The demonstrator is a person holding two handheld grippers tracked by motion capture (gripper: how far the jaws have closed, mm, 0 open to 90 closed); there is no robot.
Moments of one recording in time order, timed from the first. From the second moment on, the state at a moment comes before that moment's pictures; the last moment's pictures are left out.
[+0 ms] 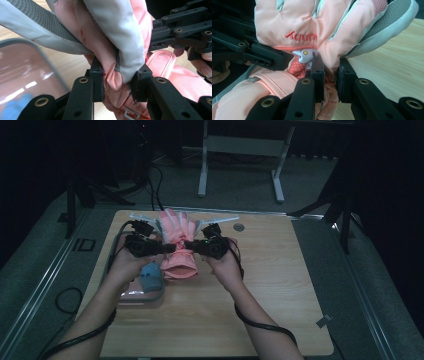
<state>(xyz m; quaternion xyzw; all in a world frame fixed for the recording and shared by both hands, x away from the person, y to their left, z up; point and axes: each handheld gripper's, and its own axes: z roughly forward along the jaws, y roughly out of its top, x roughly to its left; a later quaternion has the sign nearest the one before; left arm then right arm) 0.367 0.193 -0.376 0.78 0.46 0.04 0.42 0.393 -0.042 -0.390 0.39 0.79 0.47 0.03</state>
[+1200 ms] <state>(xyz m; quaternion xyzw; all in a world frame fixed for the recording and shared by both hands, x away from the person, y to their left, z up) 0.365 0.308 -0.460 0.79 0.51 -0.02 0.34 0.389 0.090 -0.479 0.39 0.83 0.40 -0.03</state>
